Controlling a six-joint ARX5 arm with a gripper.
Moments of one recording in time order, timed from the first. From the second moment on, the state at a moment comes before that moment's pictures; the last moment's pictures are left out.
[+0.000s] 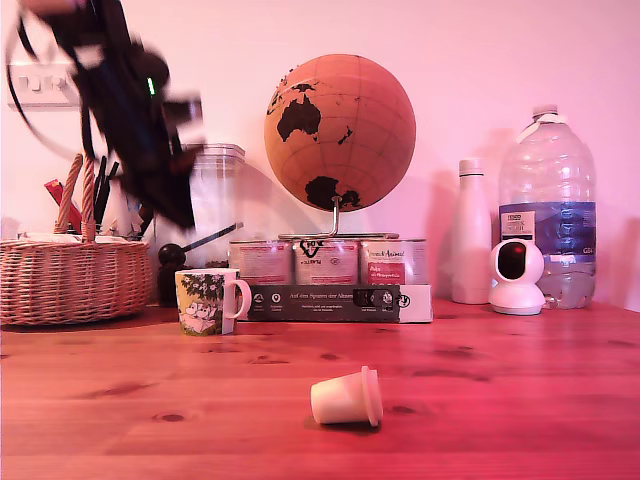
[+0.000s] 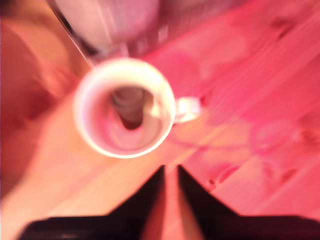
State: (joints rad) arm -0.21 2.10 2.03 -0.97 0.28 0.34
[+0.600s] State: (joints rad) arm -0.21 1.80 1.80 -0.85 0.31 0.33
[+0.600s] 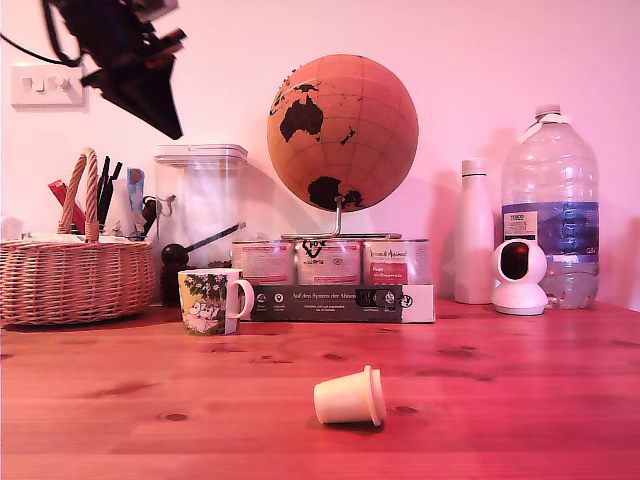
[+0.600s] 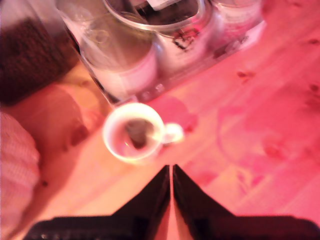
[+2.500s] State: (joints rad) arm -0.33 1.38 0.72 -0.12 0.80 0.31
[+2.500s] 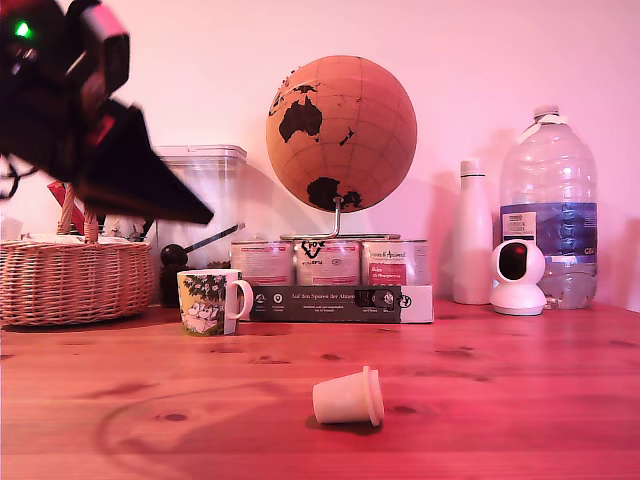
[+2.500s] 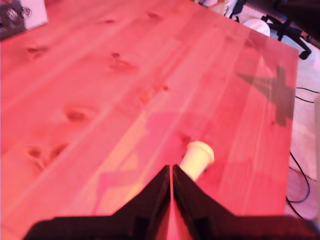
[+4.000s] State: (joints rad) arm -0.62 0.81 0.15 0.18 0.53 0.02
